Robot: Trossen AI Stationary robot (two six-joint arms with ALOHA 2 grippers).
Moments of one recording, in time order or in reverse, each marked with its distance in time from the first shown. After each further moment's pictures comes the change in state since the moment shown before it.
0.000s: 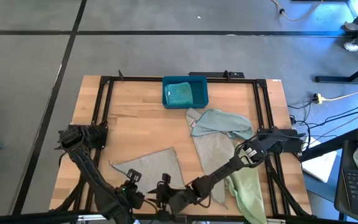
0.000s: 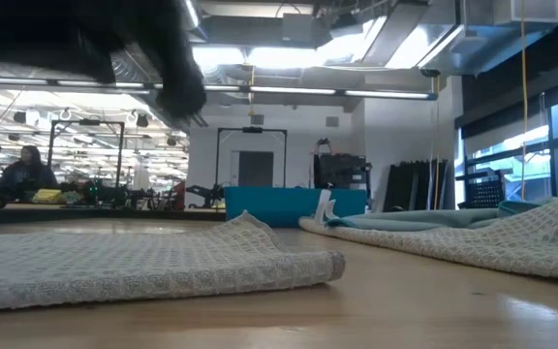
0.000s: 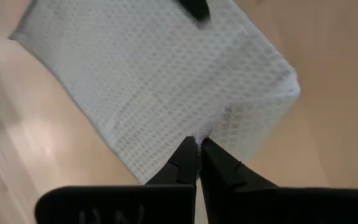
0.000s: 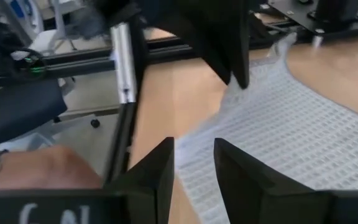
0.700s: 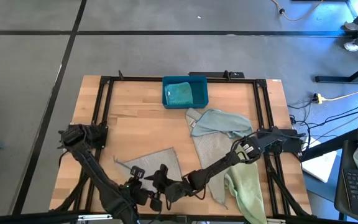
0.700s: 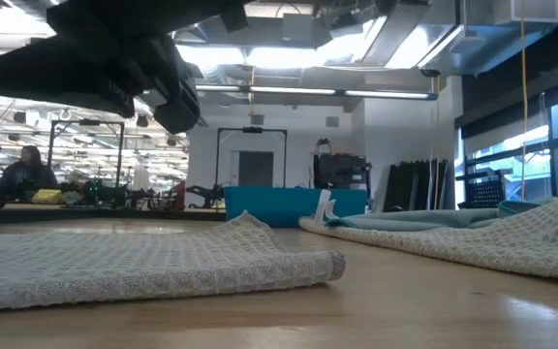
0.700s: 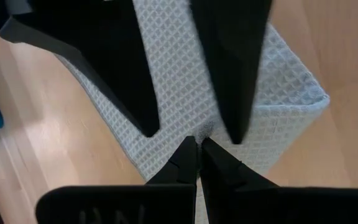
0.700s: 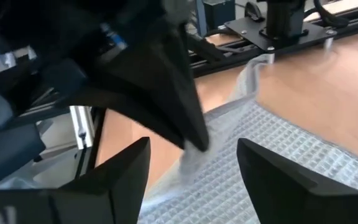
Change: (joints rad) left arm 0.047 0.000 0.000 0.015 -0.057 -0.009; right arm -0.069 0.005 0.000 0.065 0.049 0.052
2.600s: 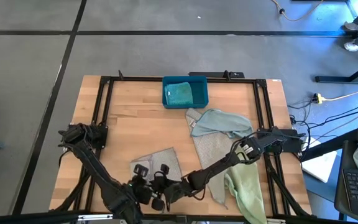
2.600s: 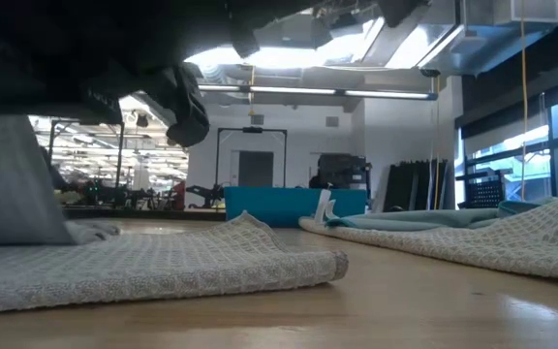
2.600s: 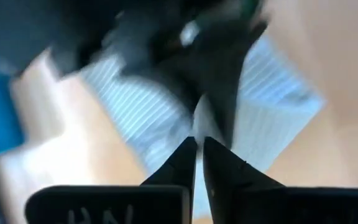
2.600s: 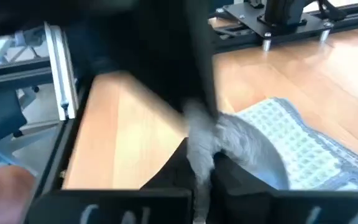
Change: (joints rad) left arm 0.029 -0.003 0.071 -0.040 -0.063 0.043; right arm 0.009 0.008 0.000 -0.077 -0.009 -0.046
